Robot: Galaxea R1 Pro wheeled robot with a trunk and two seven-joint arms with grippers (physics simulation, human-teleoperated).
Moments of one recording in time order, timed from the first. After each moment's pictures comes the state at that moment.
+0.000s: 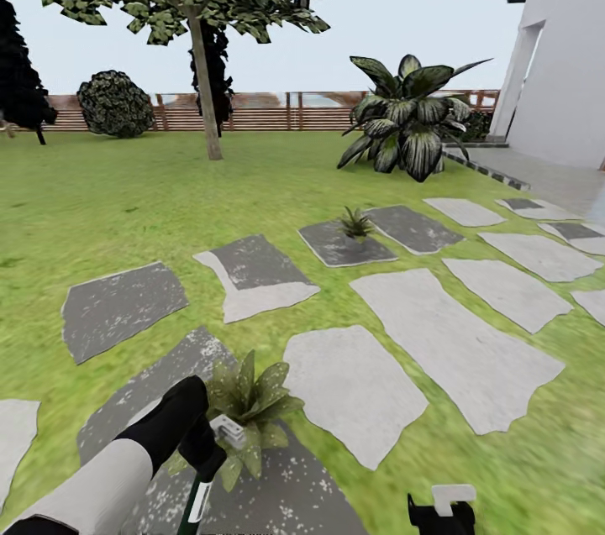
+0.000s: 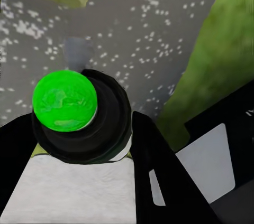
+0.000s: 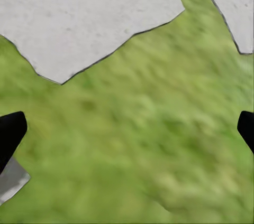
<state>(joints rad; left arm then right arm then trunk) -0.70 0.04 -0.27 -0.57 -0.76 0.98 -1.04 -0.41 -0.04 -0.13 -0.12 0.23 -0.40 -0.16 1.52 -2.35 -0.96</state>
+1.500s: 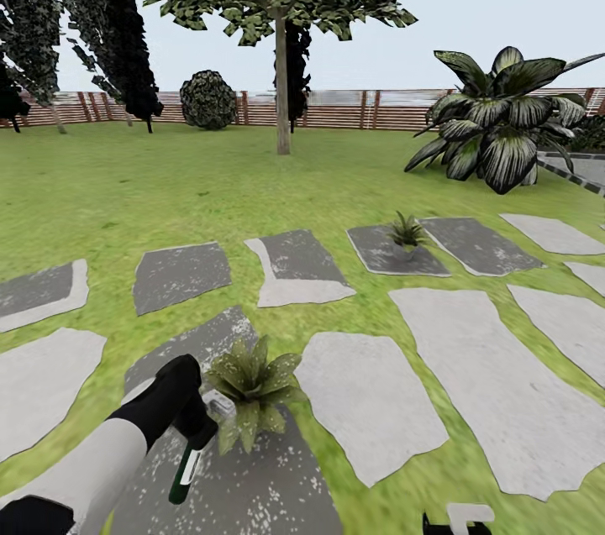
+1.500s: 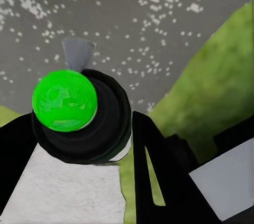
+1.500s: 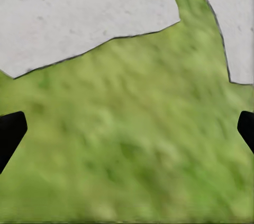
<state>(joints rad) -0.76 0.08 -0.26 -0.61 -0.79 1.01 -1.02 -0.40 -0.06 -0.15 -0.07 0.21 -0.40 -0.19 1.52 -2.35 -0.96</state>
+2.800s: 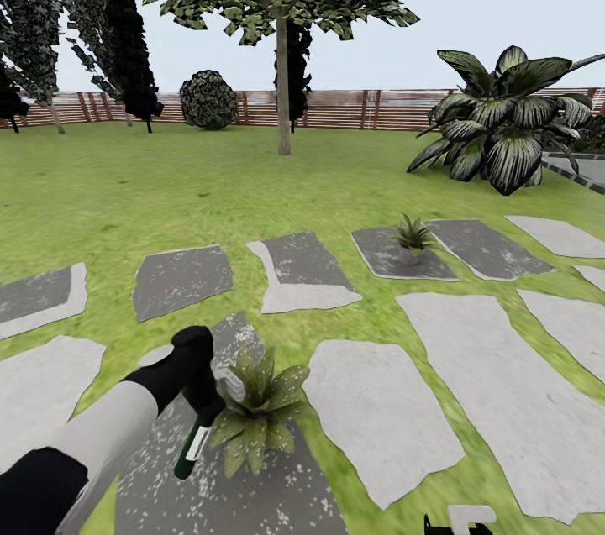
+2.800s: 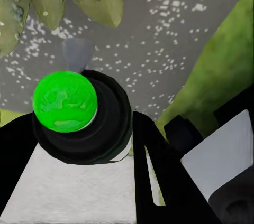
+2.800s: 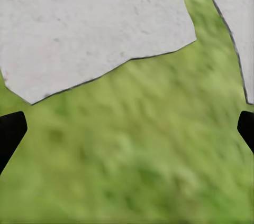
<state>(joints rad) -0.90 0.07 -0.43 -0.59 -0.91 0.99 -1.31 -0.40 -0.06 -0.15 -0.06 0.21 -0.41 -0.19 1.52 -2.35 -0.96</state>
